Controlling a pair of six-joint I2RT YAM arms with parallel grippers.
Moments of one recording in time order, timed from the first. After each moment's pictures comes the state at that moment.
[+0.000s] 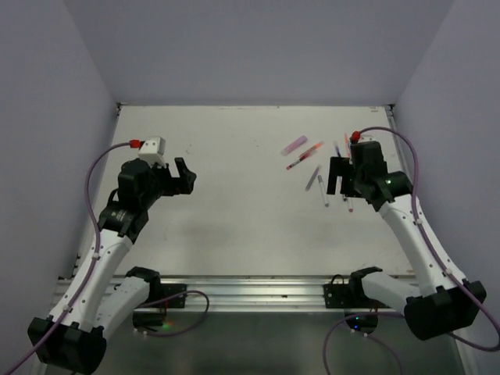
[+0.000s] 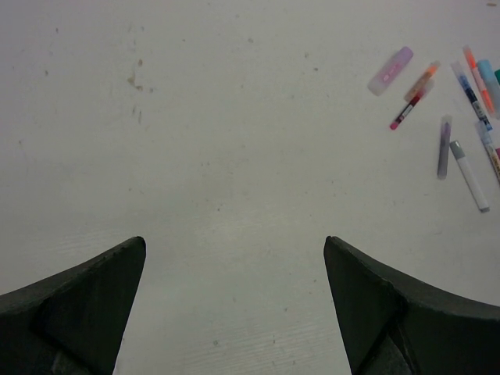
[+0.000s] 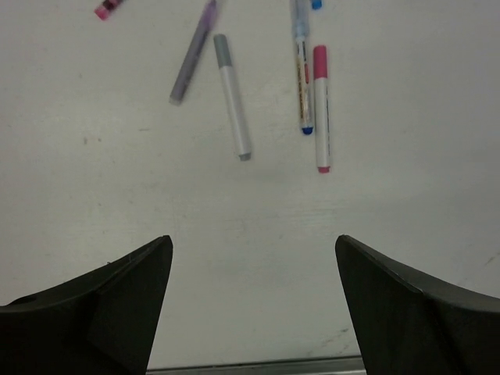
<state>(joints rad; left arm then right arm) -0.23 0.83 0.79 -0.36 0.06 -0.27 0.25 1.06 1.13 -0.90 0.22 0.28</state>
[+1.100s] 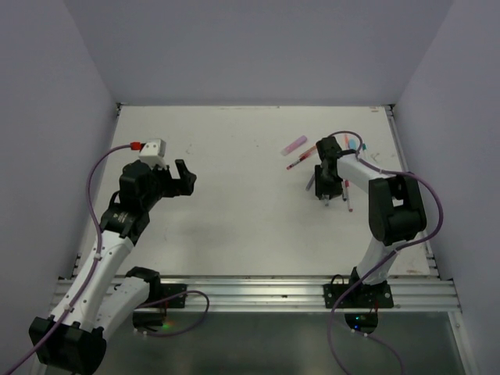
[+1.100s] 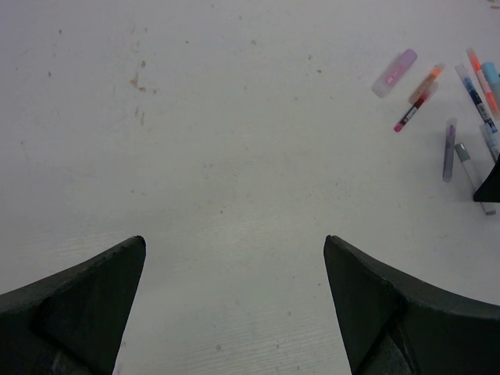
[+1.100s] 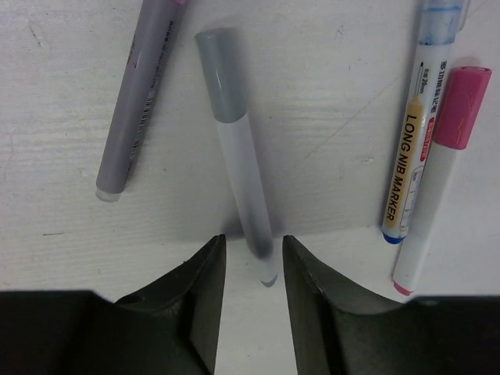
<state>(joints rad) -0.23 0.82 0.73 -0.32 0.06 -0.27 0.23 1.80 1.15 -0.65 0.16 0.26</state>
